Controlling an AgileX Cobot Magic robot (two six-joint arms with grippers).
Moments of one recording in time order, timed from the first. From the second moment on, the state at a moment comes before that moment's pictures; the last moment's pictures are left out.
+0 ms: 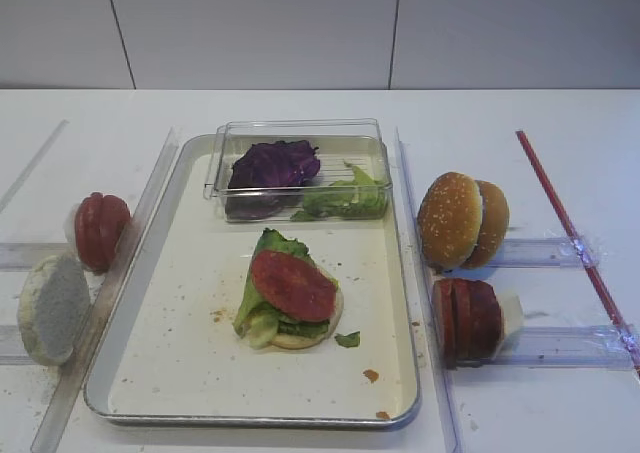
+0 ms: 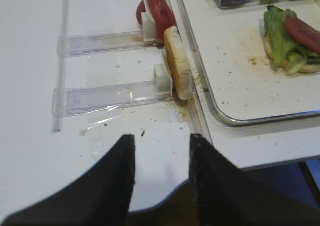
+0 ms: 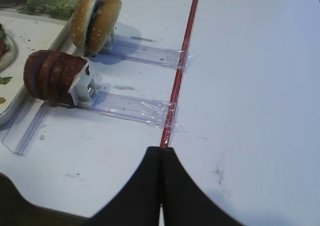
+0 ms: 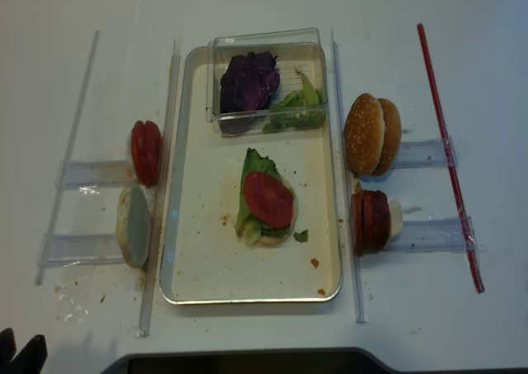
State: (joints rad) left arm -0.01 -0.02 -0.49 -0.11 1.19 0.05; right arm 0.11 -0.02 -0.47 0.06 1.14 -0.13
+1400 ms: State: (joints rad) left arm -0.01 -0.02 -0.49 -0.07 1.19 0.00; right arm 0.11 -0.02 -0.47 0.06 1.14 -0.13
